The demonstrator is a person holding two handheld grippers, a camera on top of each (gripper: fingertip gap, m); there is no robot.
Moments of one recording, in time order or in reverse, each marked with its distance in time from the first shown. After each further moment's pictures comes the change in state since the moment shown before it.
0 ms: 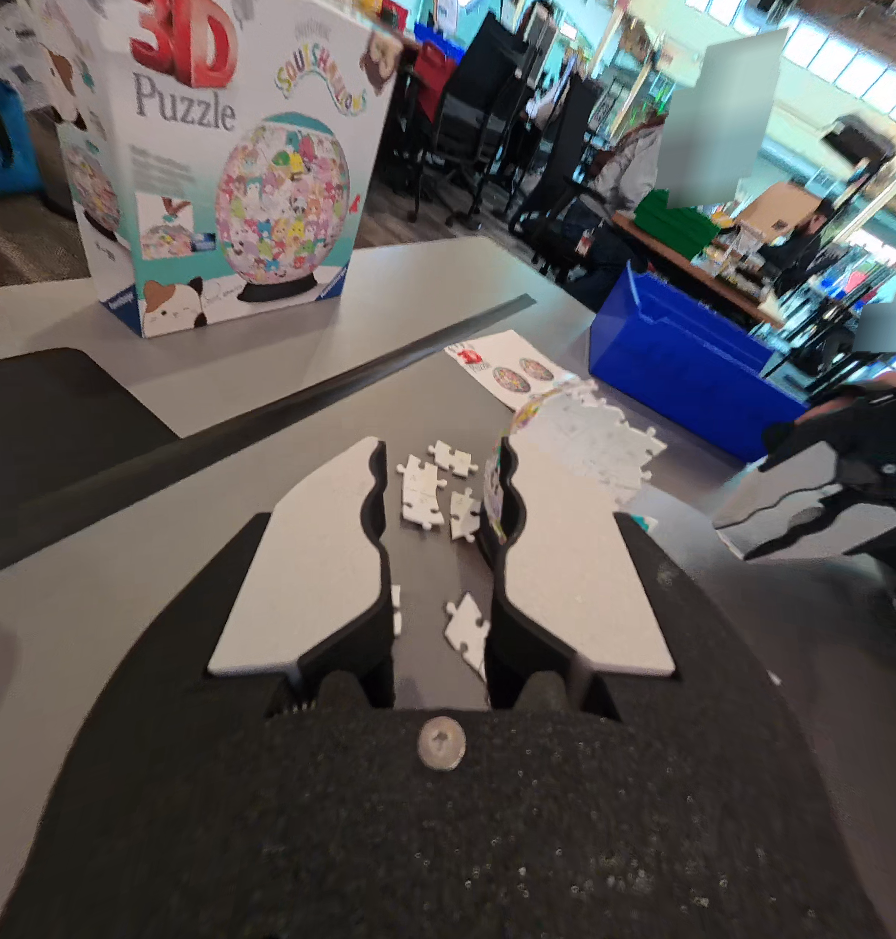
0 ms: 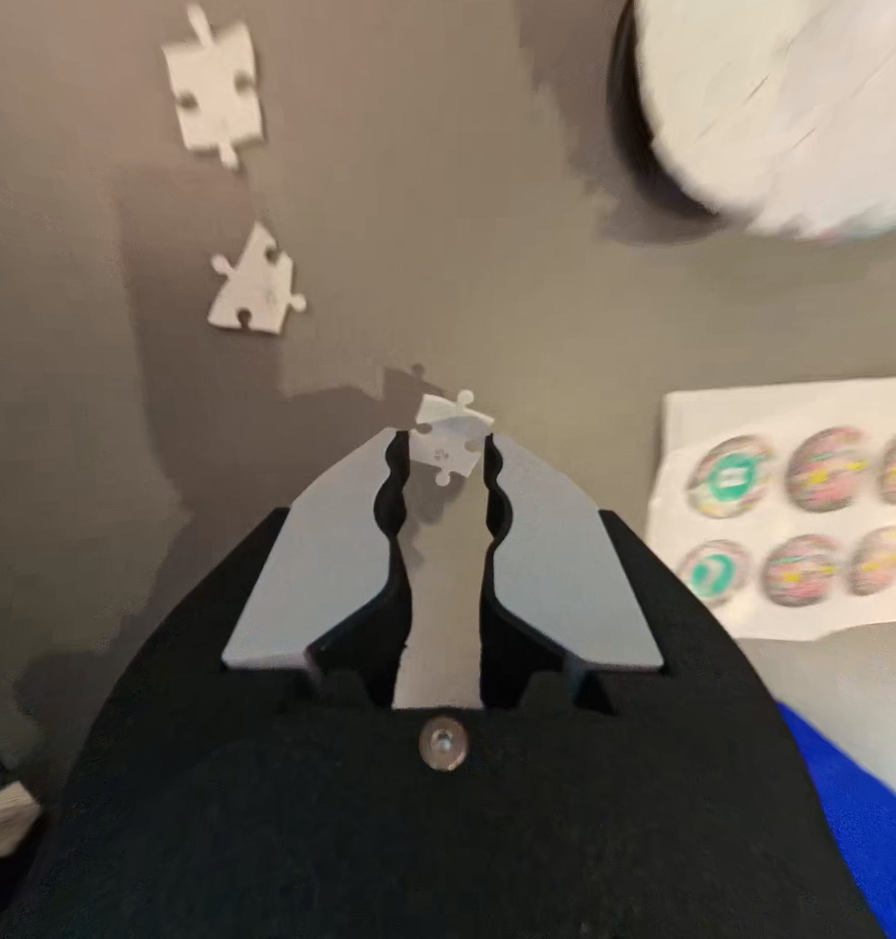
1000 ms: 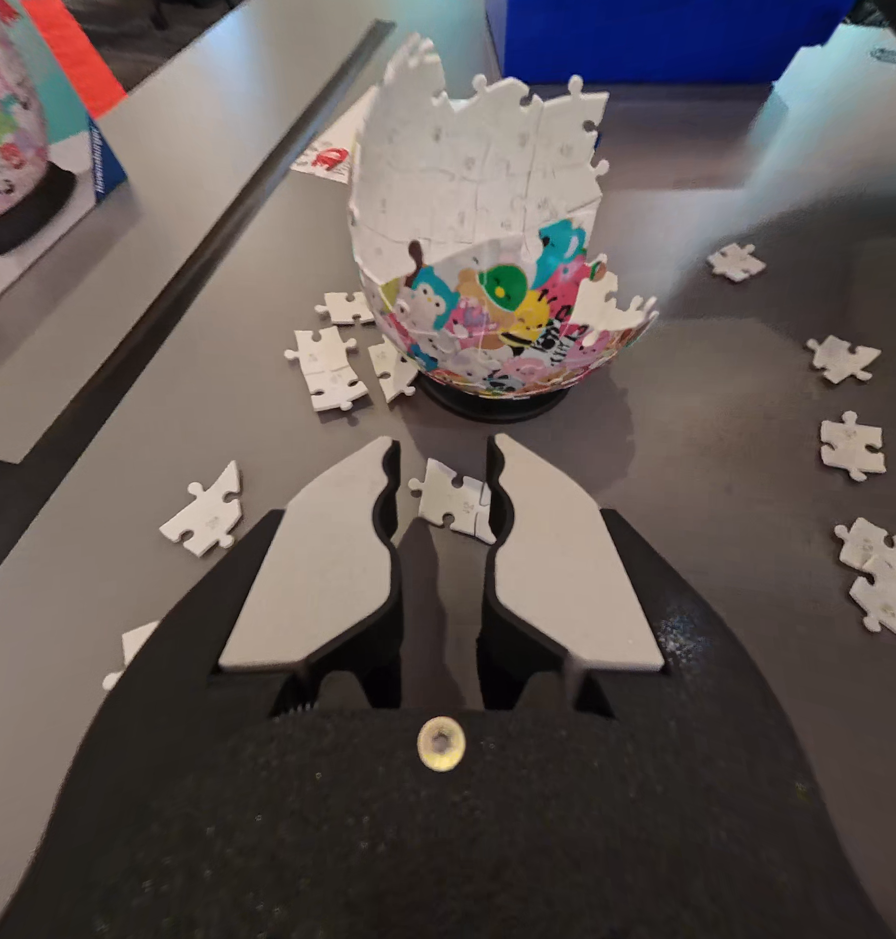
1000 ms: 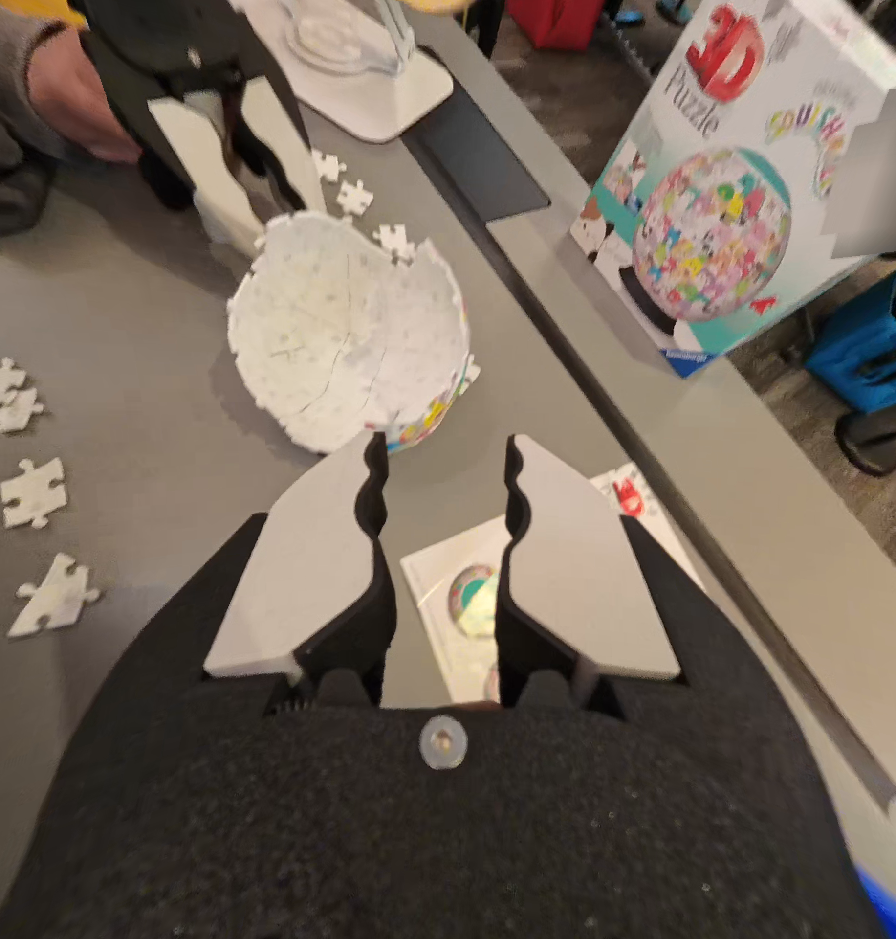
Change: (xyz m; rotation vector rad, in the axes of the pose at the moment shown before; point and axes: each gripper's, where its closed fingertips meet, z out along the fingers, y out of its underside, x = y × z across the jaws) left arm 0.029 0.092 0.008 -0.331 0.197 0.486; right arm 0.125 -0.061 -0.077 0.612 0.332 0.224
